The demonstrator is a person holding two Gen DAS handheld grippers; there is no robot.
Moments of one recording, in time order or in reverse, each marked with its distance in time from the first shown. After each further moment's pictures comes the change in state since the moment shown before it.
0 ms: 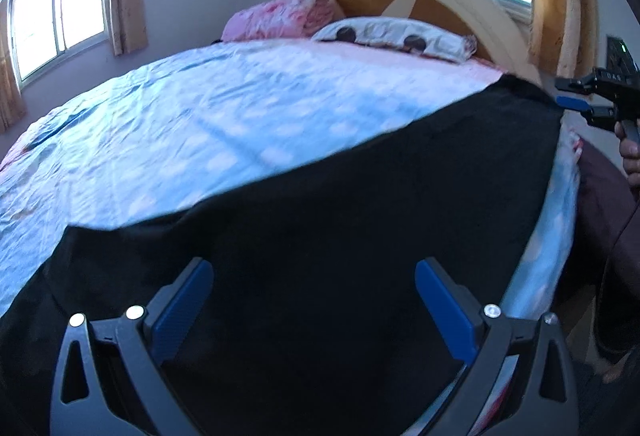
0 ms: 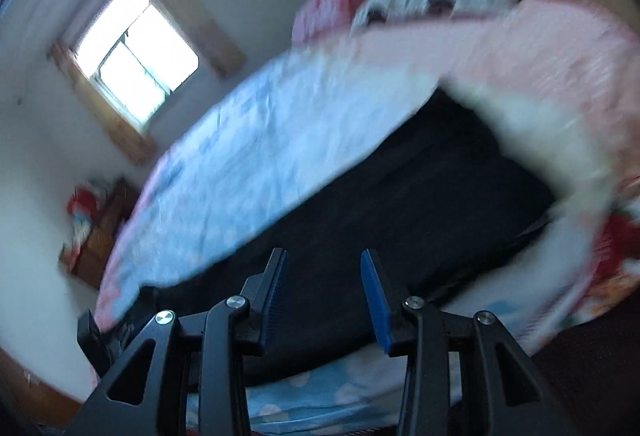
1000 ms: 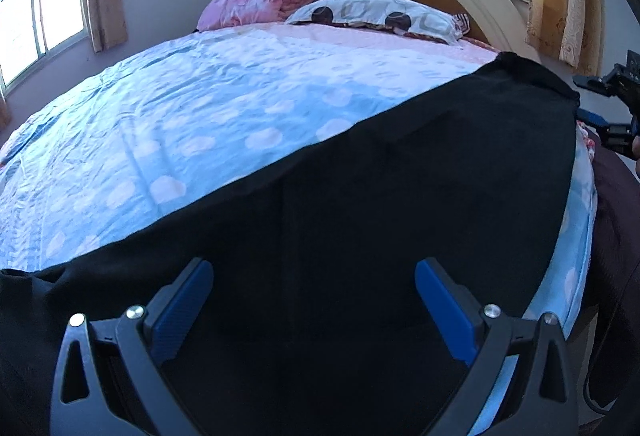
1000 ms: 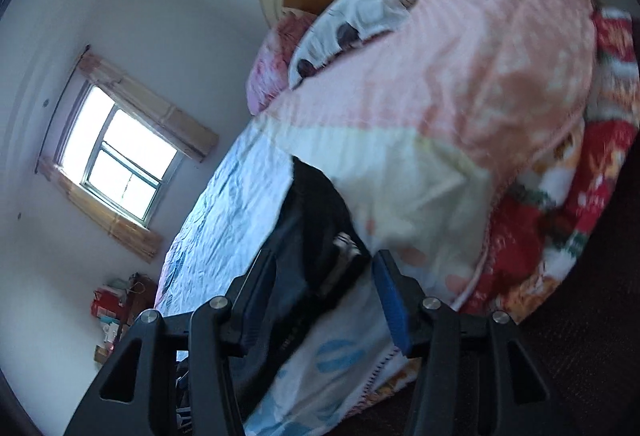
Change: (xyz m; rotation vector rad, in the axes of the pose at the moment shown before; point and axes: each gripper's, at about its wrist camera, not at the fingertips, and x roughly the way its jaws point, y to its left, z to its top) left arm 0.069 -0.064 0.030 0.025 0.078 0.004; right arm -0.006 -0.084 0.007 0.264 -0.063 0.058
